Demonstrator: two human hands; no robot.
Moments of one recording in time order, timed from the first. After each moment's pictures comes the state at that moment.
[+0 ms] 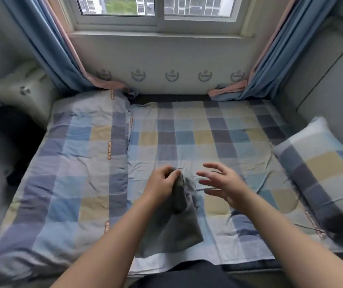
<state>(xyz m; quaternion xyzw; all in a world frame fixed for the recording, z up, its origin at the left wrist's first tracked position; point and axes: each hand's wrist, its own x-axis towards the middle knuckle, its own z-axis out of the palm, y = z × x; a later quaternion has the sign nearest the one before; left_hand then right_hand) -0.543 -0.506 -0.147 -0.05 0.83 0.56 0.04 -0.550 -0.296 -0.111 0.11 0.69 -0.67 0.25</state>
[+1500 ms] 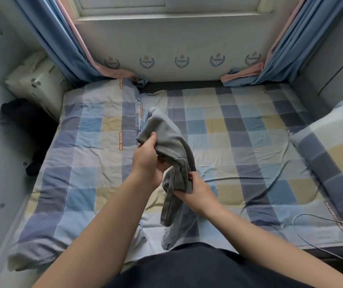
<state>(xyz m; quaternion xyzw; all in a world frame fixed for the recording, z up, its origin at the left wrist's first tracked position) -0.561 -0.548 -0.077 -0.30 0.41 0.86 0.03 -0.531 -0.395 -0.190 0.01 0.89 -0.39 0.23</state>
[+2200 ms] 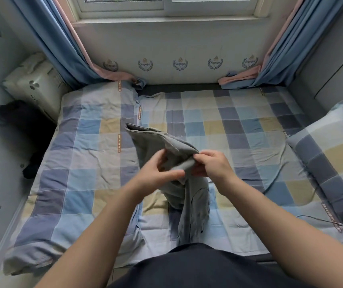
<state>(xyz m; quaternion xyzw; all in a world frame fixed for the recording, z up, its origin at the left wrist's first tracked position) -0.538 -0.574 -0.115 -0.04 0.72 0.67 0.18 -0.574 -0.380 -0.103 0.10 0.71 -0.67 0.18</state>
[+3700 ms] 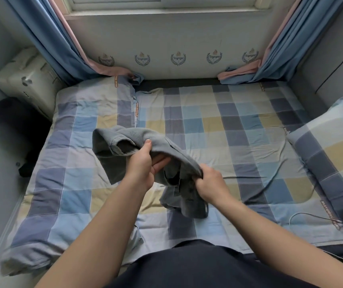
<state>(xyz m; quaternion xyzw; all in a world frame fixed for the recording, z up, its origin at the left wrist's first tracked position) -0.583 -0.554 -0.105 -0.33 0.43 0.84 0.03 -0.571 -0.369 -0.170 0.02 0.93 -0.34 0.14</state>
